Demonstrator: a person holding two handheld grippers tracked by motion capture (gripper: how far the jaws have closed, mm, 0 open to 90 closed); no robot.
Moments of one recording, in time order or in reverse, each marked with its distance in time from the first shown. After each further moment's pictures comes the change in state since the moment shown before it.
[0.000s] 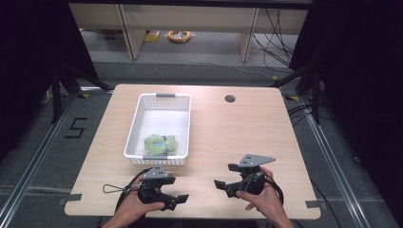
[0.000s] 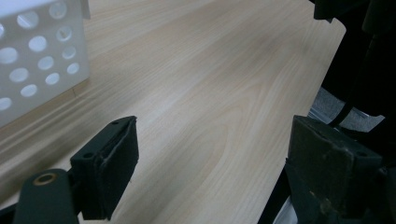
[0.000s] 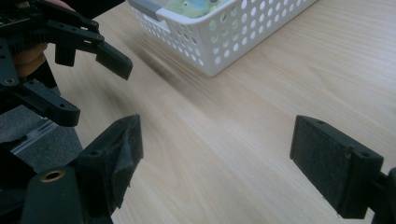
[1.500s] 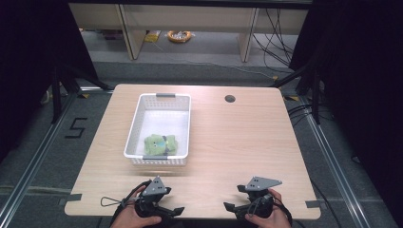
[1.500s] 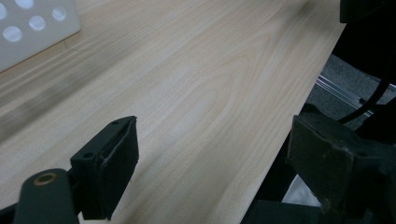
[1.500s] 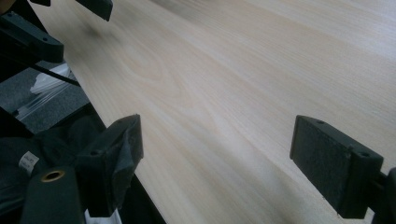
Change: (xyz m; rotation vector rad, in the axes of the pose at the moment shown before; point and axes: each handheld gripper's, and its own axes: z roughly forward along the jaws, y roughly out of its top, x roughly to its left) left arm -0.011 -0.032 0.000 0.047 0.066 0.071; right arm 0.005 -0.064 -0.012 0.091 -0.045 -0.008
